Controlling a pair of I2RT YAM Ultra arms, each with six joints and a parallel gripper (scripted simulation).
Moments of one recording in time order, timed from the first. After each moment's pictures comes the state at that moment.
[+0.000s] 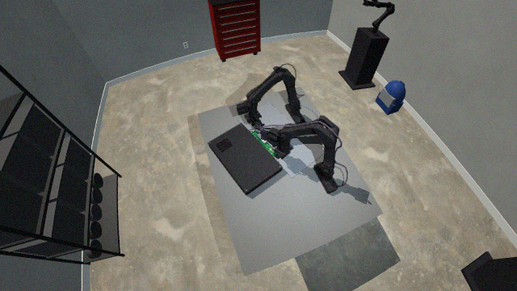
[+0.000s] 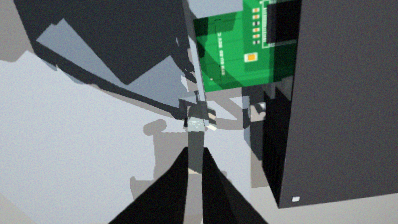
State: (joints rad) left arm -0.88 1.79 1.07 -0.85 -0.02 0.37; right arm 0.01 1.87 1.23 -0.90 0.00 -1.64
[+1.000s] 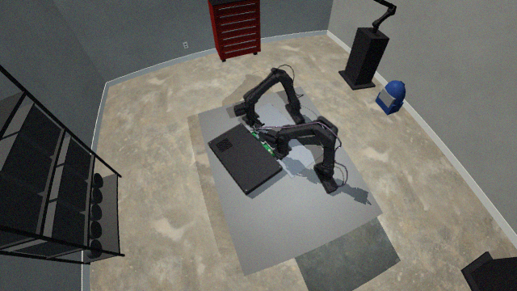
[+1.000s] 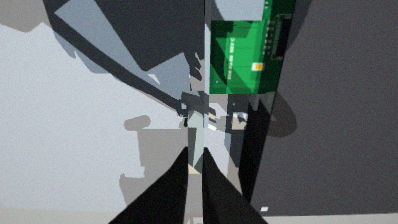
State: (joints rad) left arm -0.83 1.81 1.09 -0.86 0.00 0.43; right arm 0.02 1.94 1.33 -0.96 -0.01 -1.79
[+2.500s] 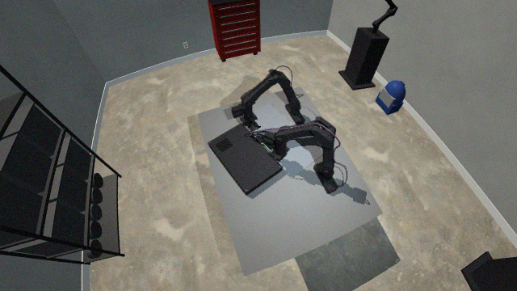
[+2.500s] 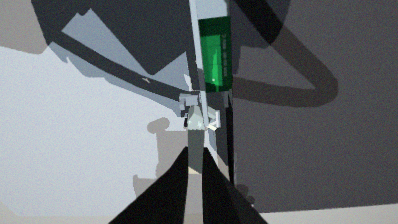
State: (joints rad) left arm -0.79 1.84 1.13 -0.88 0.00 0.36; right arm 0.04 2.01 1.43 -1.00 0.00 -1.67
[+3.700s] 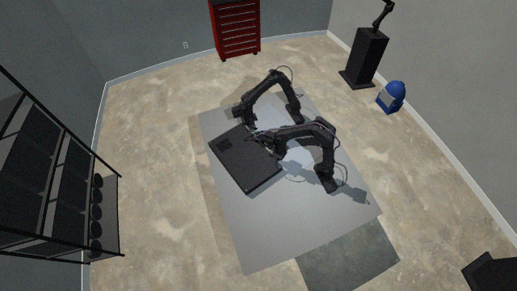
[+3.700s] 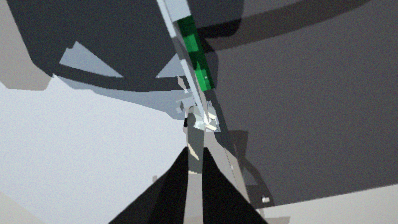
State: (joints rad) left arm -0.80 1.84 1.14 -0.88 0.00 0.13; right arm 0.04 2.00 1.42 -1.00 0.00 -1.46
